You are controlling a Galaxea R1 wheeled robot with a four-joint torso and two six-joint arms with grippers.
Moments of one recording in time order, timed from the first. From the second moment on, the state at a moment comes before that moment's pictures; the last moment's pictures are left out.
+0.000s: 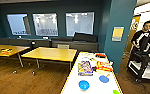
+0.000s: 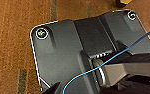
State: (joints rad) left arm 1.52 3.03 -2.78 -0.06 -0.10 0.17; right arm -1.57 2.92 -2.59 -0.22 0.15 0.07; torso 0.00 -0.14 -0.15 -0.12
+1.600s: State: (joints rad) left arm 1.51 3.05 -2.77 -0.06 -0.11 0.16; right arm -1.27 1.75 -1.30 -0.20 0.24 0.29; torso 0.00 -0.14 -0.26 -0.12
